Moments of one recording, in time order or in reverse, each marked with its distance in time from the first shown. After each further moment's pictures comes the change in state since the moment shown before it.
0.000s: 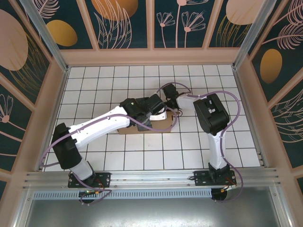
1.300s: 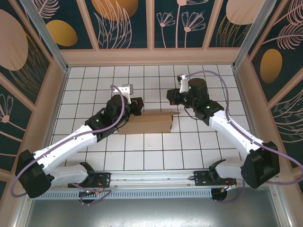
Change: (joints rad) left arm 0.193 -0.459 -0.574 0.888 0.252 -1.238; right arm 0.034 -0.855 -0.322 0.152 0.601 0.204
